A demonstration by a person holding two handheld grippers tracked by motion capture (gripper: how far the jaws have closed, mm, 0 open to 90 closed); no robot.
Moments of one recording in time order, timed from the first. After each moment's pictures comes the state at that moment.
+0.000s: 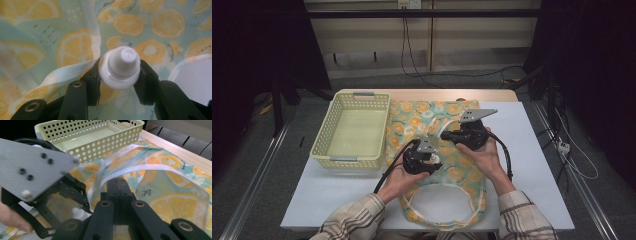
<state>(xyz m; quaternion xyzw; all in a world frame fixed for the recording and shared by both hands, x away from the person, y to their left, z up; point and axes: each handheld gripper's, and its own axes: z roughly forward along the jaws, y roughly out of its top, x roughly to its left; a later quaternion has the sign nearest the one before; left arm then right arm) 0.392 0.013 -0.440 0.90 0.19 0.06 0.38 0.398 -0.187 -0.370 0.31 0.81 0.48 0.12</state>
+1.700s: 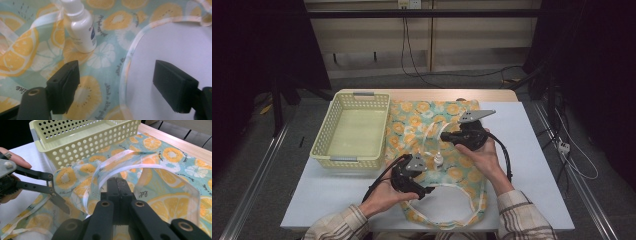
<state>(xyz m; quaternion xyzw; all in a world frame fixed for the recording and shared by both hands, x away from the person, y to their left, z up) 0.351 0.046 -0.437 0.92 0.14 0.04 0.37 0.403 -0.188 -0.380 0.32 0.82 0.47 0.11</state>
